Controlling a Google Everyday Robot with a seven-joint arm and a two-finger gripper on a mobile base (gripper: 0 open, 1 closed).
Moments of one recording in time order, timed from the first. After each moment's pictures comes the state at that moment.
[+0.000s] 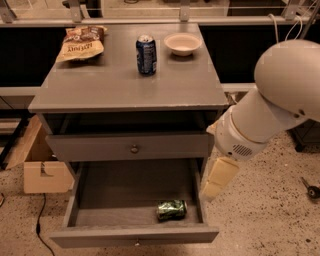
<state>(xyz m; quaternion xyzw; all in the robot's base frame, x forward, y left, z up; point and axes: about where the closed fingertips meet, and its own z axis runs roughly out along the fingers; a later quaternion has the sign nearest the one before) 0.422 -0.109 0.821 -0.61 0.77 0.08 0.16</state>
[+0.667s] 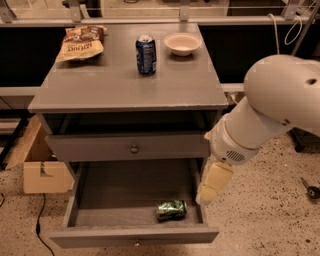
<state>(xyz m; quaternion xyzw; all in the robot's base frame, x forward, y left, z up) 0.426 -0.109 0.797 -0.61 0.78 0.08 0.15</state>
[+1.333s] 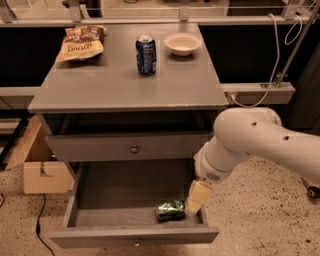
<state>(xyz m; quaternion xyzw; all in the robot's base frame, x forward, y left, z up) 0.452 -0.100 0.676 -0.60 0.78 0.09 0.13</state>
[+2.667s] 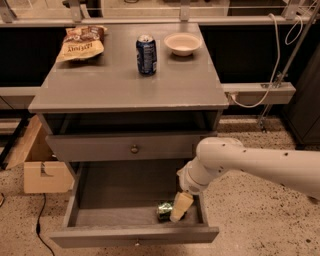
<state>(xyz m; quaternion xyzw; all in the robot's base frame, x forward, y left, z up) 0.486 -0.064 0.539 -0.61 0.77 0.16 0.14</state>
